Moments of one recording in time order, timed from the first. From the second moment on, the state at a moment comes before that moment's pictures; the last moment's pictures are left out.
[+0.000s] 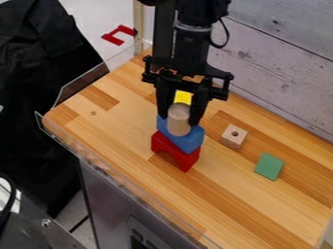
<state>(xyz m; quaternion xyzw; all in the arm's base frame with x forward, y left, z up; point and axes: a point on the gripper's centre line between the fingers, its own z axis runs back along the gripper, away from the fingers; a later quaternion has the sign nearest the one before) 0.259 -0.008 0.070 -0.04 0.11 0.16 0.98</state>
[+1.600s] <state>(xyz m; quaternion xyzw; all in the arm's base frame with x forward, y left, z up) 0.305 0.038 0.091 0.00 0.00 0.21 0.98</state>
